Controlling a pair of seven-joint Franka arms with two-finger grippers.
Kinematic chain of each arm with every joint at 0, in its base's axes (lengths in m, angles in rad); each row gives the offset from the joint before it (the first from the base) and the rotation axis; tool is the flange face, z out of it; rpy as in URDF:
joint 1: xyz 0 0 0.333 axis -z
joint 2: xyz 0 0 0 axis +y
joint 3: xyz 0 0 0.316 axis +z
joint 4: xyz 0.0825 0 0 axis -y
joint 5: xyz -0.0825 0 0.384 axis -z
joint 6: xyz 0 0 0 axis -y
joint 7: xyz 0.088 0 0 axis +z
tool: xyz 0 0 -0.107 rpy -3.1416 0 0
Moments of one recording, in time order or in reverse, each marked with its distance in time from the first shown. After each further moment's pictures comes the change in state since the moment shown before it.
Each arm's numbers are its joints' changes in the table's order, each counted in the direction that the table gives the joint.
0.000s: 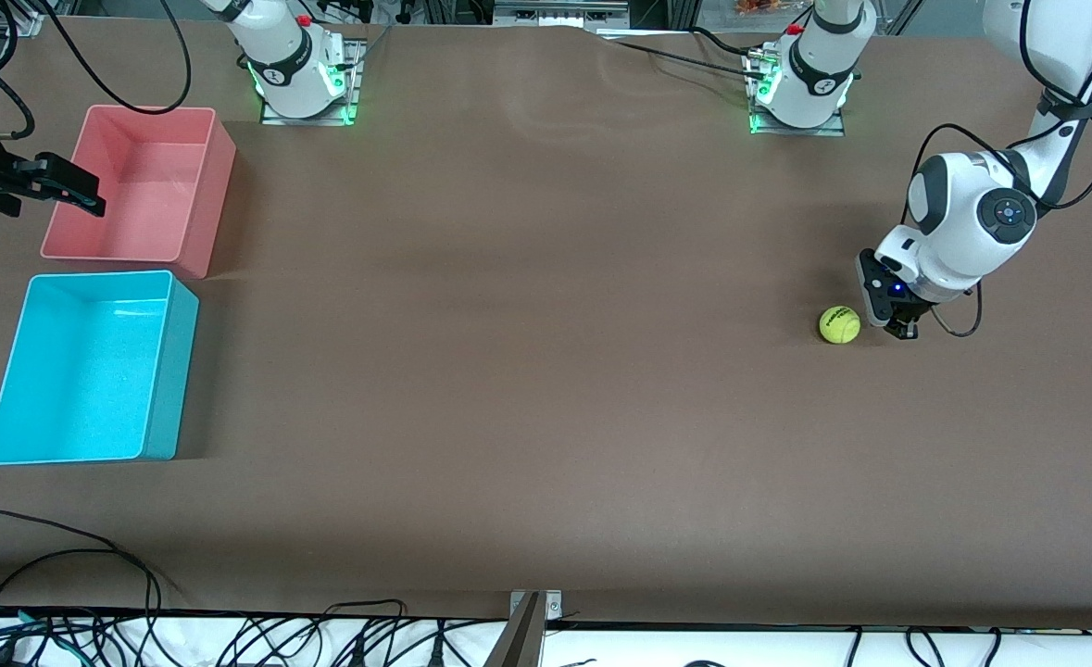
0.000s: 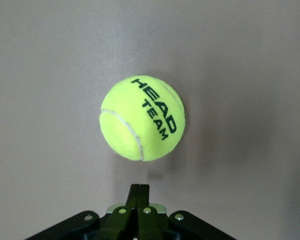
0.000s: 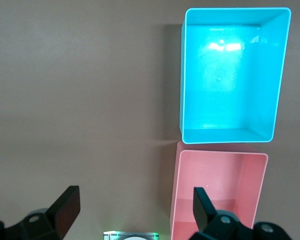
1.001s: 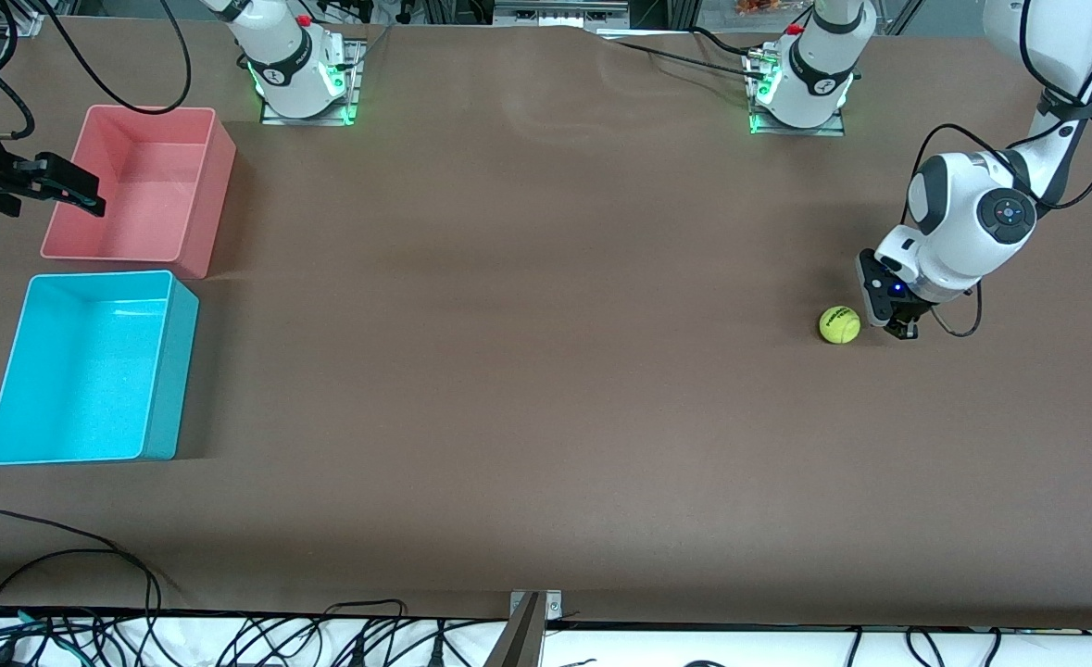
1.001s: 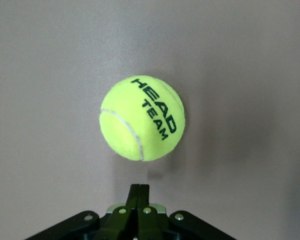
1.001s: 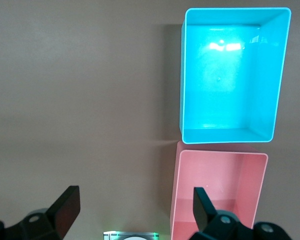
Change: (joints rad) left arm 0.000 0.000 0.000 0.000 -0.003 0.000 0.000; right arm 0.000 0.000 0.000 0.000 0.000 0.000 0.000
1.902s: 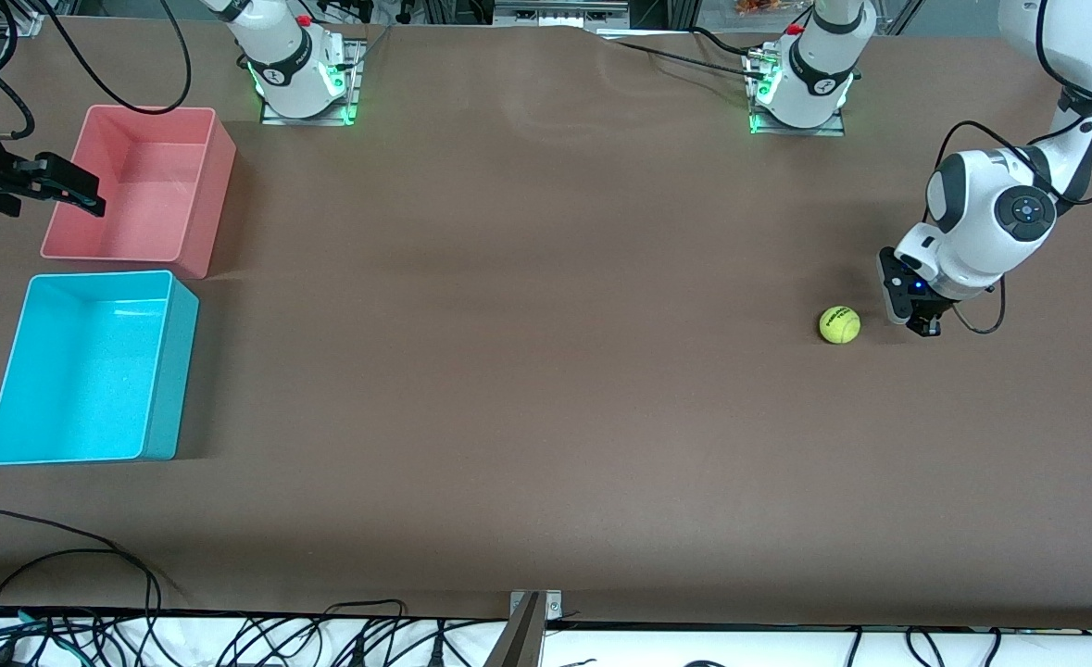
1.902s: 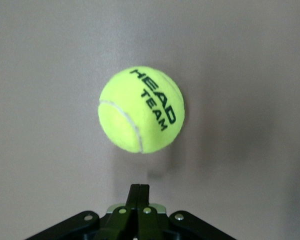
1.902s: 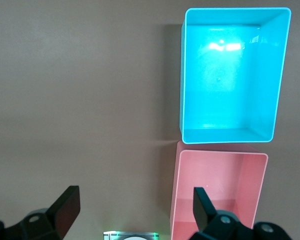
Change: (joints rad) left arm -0.010 0.000 0.062 0.001 -0.080 0.002 -0.002; right arm 0.000 0.000 0.000 0.000 0.000 0.000 0.000
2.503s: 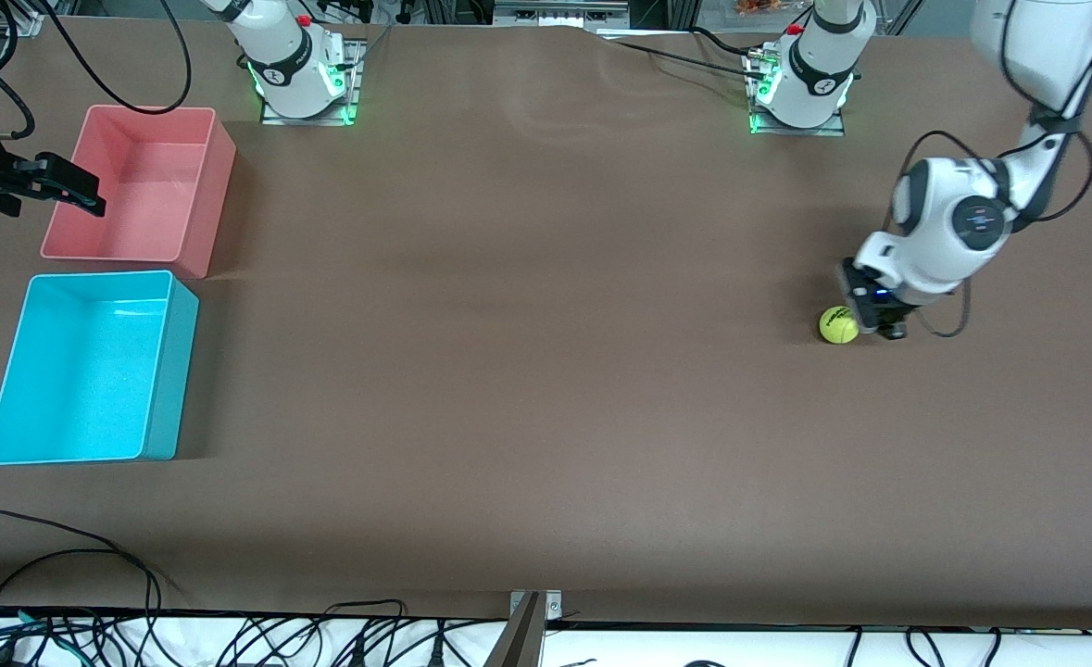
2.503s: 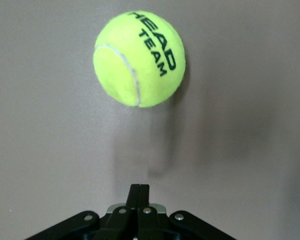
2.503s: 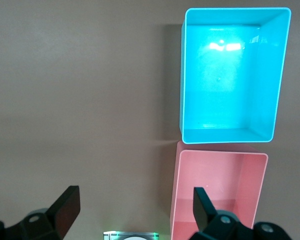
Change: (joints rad) left arm 0.052 0.039 -0.121 0.000 -0.002 0.000 0.309; right arm 0.000 0.000 0.000 0.000 0.000 0.000 0.000
